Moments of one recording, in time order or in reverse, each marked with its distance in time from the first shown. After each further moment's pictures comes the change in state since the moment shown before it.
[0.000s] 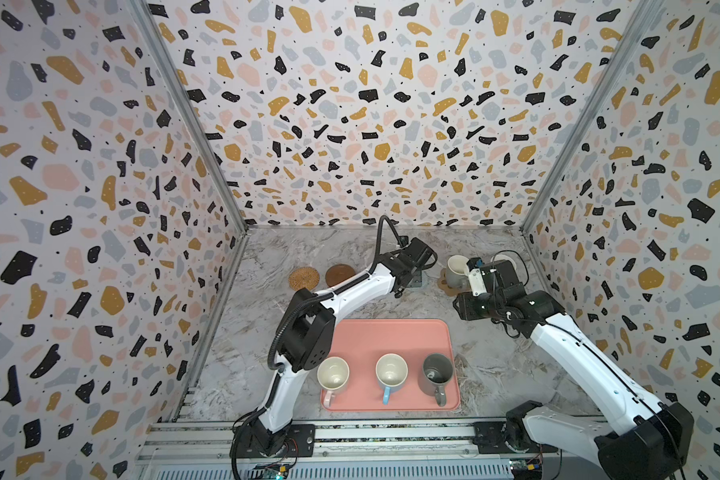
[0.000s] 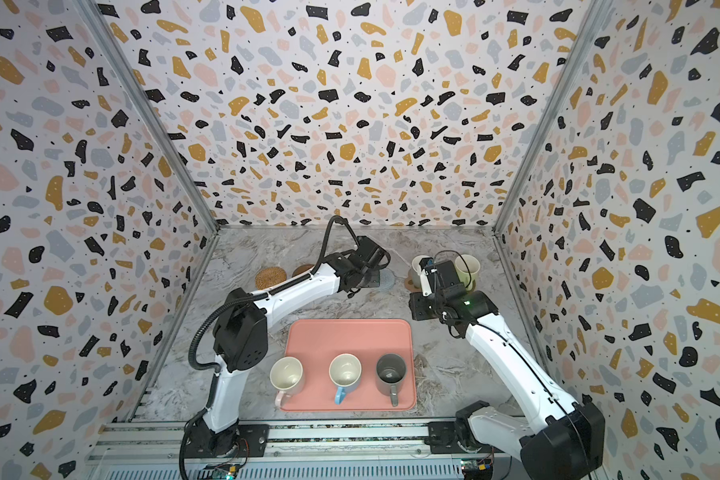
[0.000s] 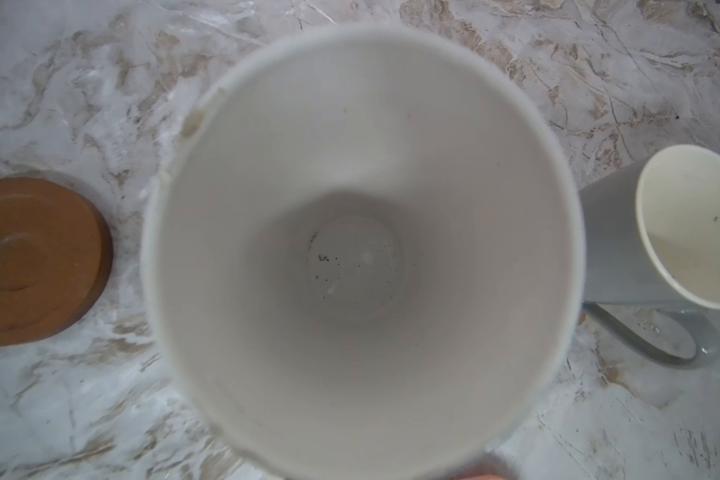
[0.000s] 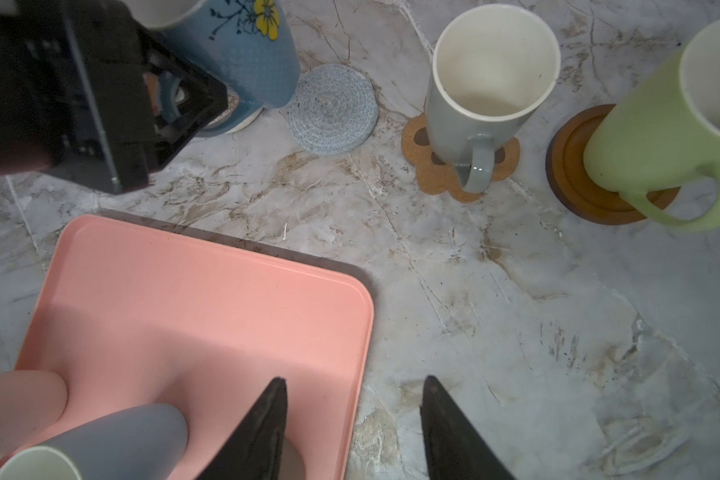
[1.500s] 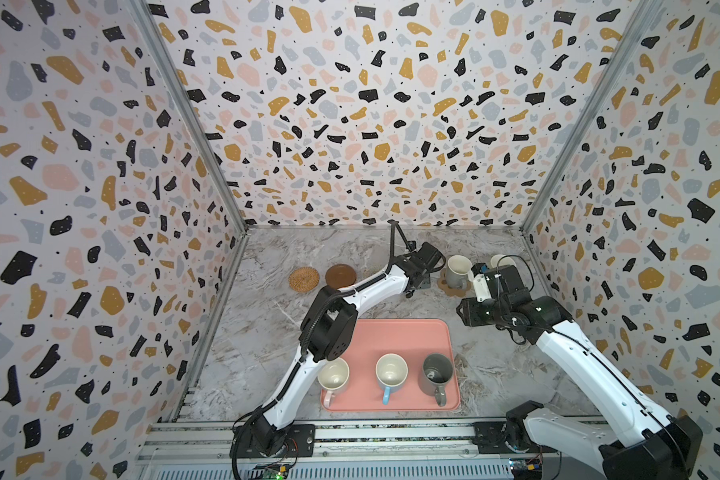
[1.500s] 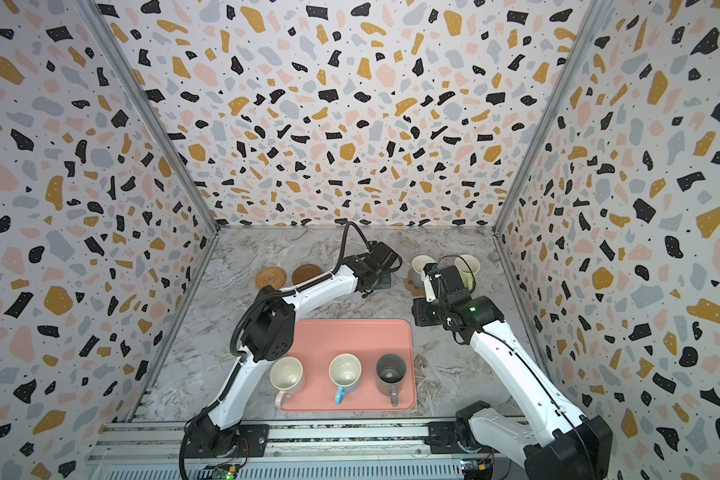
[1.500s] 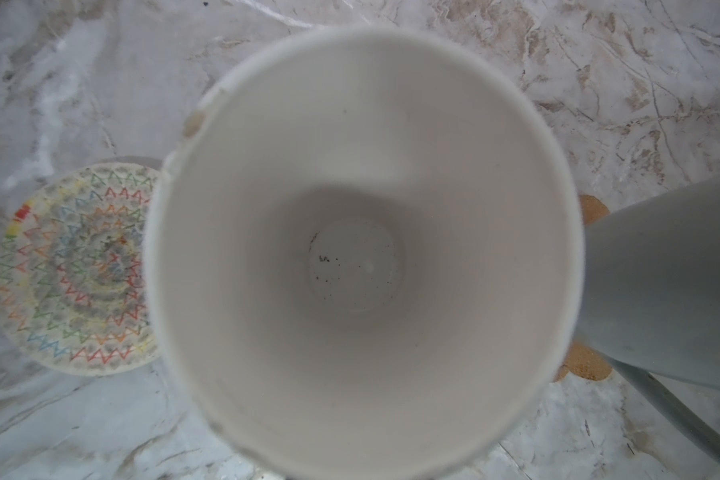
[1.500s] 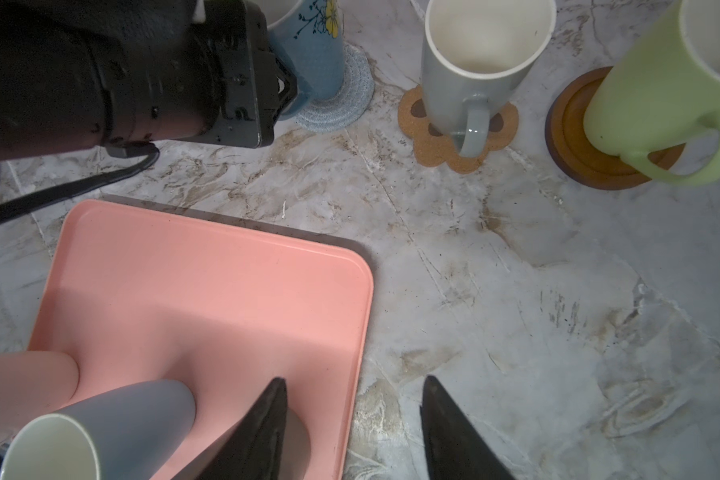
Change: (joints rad) left arm -0.012 0.198 0.150 0.015 0.022 -0.056; right arm -0.006 -0.047 -0.020 -0.057 -0.003 0.028
